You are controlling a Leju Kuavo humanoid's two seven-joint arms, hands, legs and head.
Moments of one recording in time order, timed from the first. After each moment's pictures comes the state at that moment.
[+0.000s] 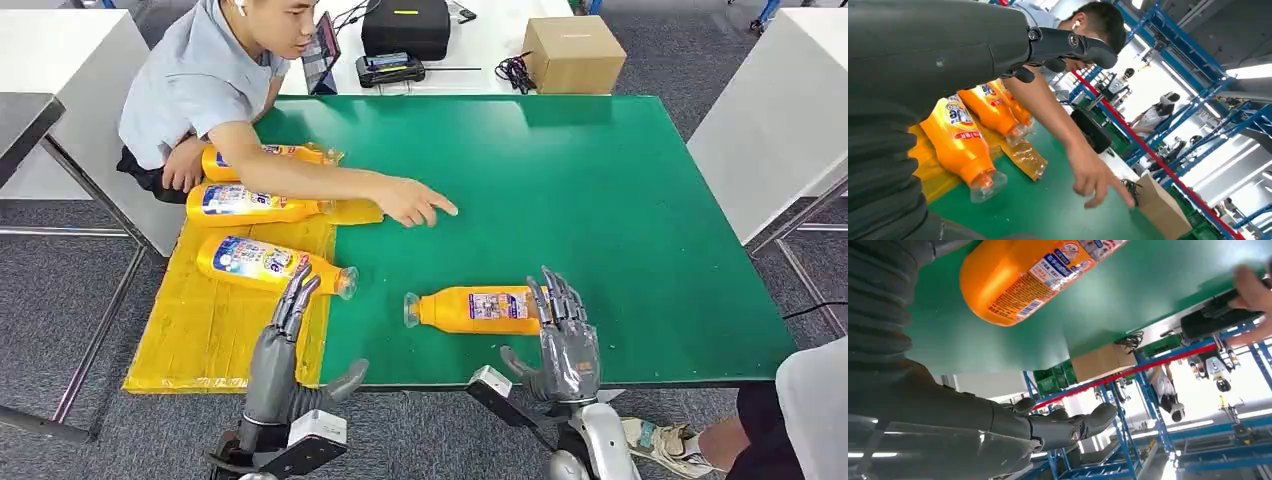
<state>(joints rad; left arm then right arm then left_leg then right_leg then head) 0.09 -0.12 -0.42 -1.58 -0.76 0.63 -0.33 0.07 -0.04 0.29 -1.42 1.07 -0.57 -0.24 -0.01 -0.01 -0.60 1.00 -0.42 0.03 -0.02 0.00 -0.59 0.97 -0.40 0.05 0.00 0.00</state>
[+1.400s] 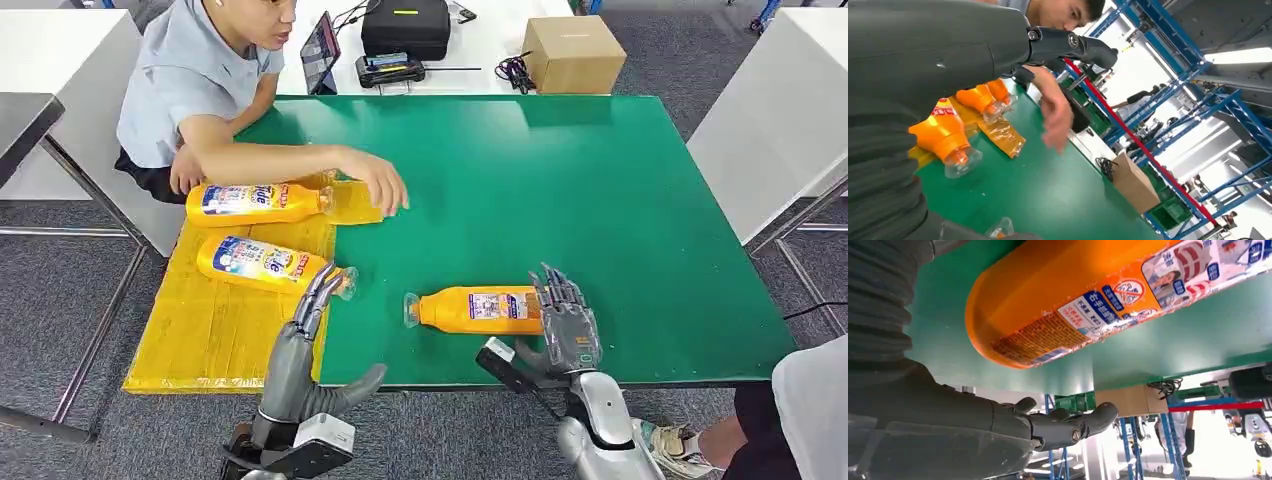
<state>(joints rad) 0.06 -0.12 -0.48 -1.58 -0.69 0.56 -0.34 -0.10 -0.07 0.26 -1.14 1.13 -0.46 -0.19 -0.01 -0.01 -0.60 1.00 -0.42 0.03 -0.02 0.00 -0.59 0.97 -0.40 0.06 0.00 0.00</state>
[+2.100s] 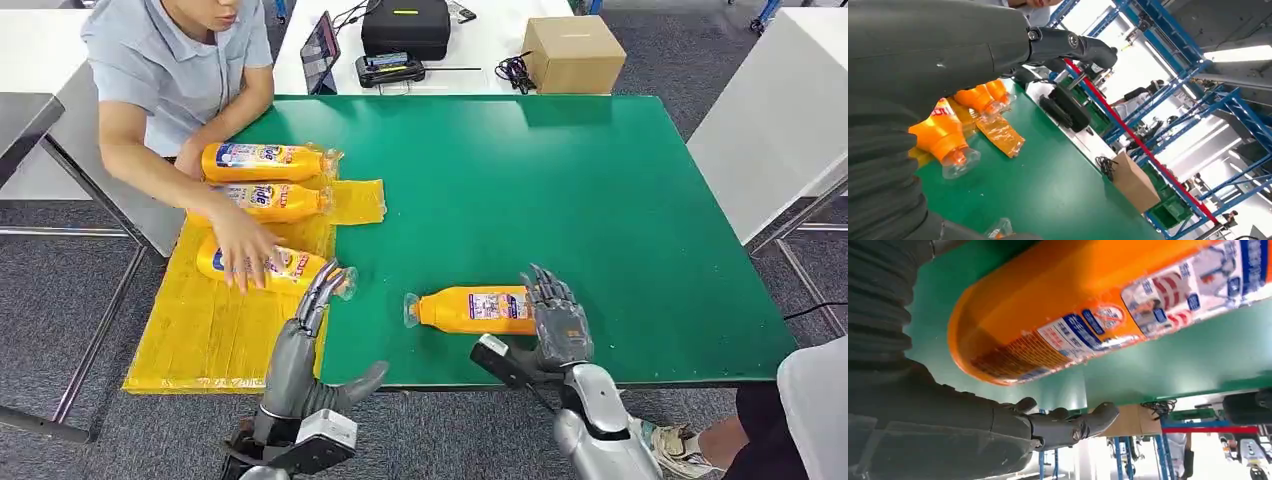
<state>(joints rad) 0.04 -0.12 -0.48 -1.57 -0.69 0.56 -0.34 -0.15 -0.08 0.28 -1.11 1.09 -0.37 -0.18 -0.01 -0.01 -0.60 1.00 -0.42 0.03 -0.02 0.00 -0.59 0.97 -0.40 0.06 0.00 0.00</state>
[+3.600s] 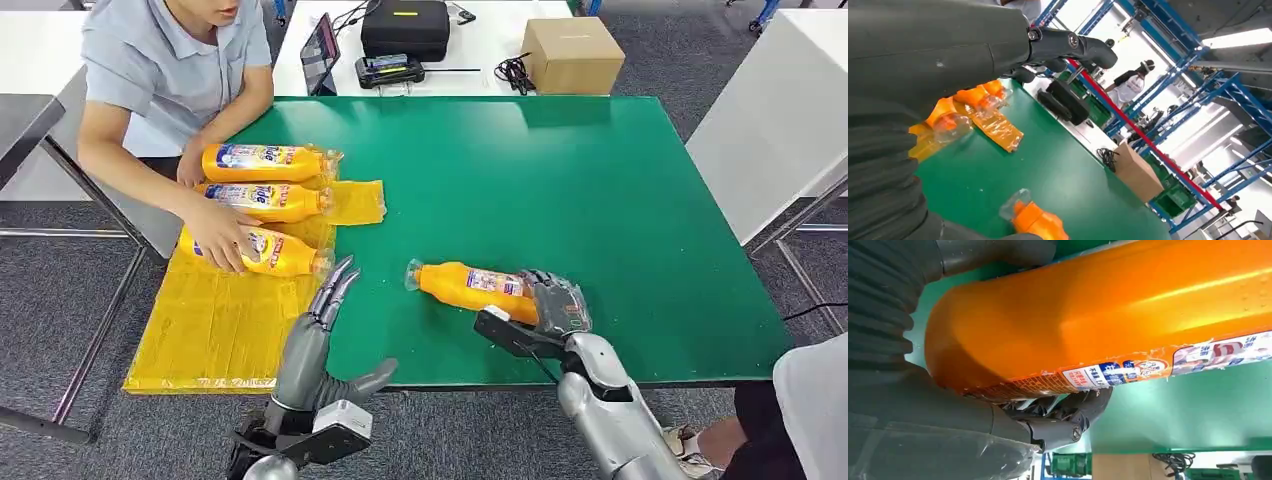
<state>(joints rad) 0.00 -0.12 -0.51 -1.52 -0.71 0.54 -0.31 -0.29 -0.11 0.34 -0.99 0.96 -0.12 -0.11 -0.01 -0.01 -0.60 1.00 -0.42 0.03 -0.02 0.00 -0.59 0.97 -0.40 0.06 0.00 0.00</state>
